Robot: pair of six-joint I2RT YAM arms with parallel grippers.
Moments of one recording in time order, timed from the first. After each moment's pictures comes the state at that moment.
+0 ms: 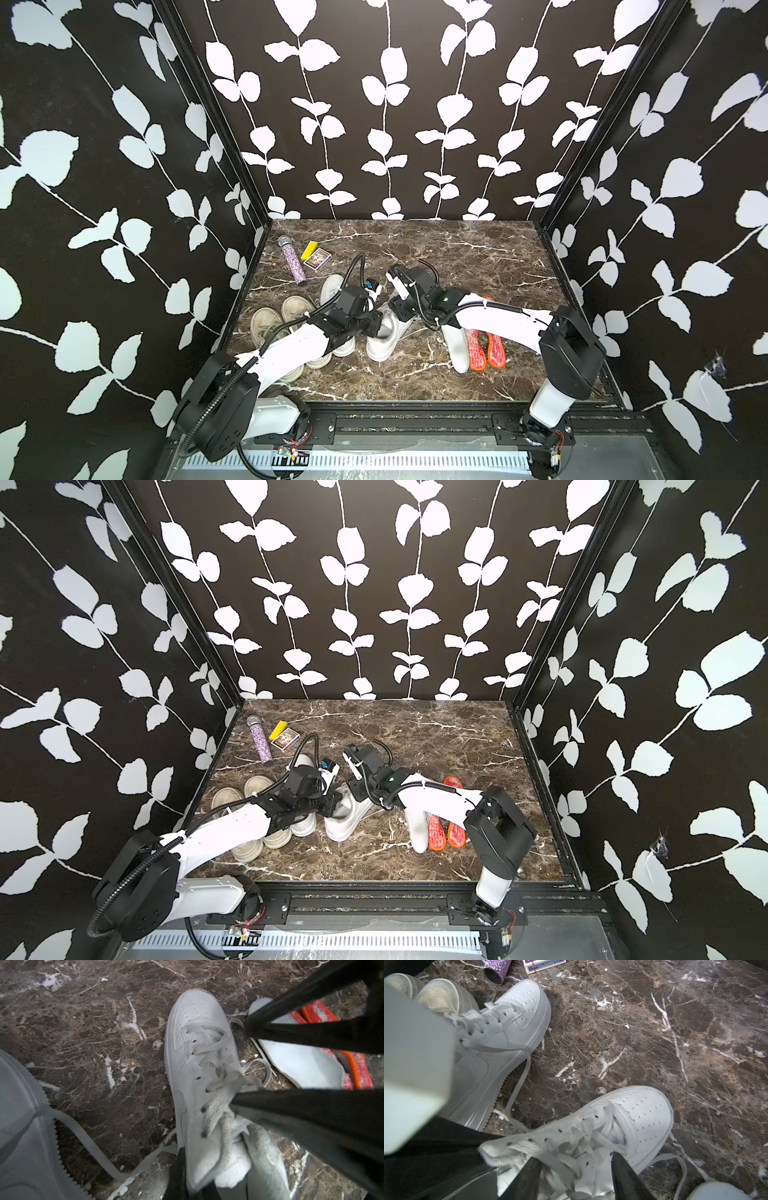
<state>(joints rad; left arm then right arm) -0.65 1.27 0.63 -0.14 0.12 -0.23 0.88 1.73 1.19 -0.25 0.08 0.14</state>
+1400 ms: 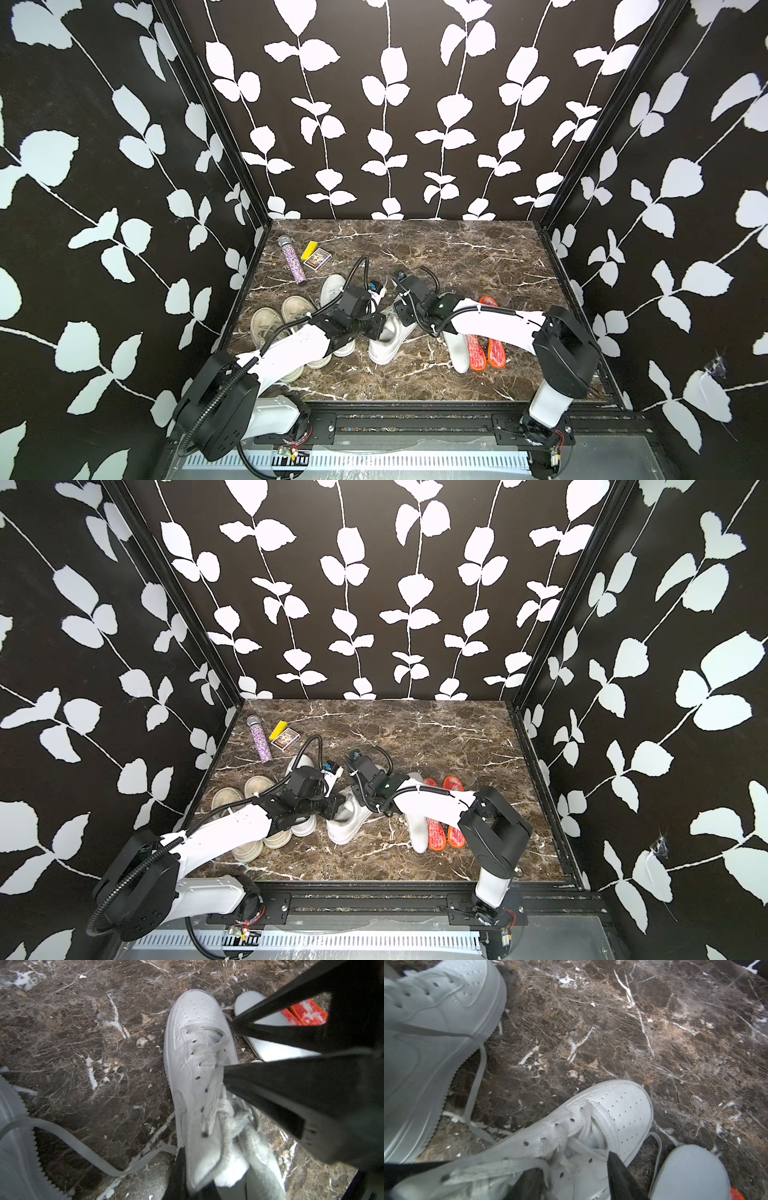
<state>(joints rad) -0.67 1.27 0.63 -0.14 0.15 -0.22 0.93 1.75 1.15 -0.27 0.31 0.21</state>
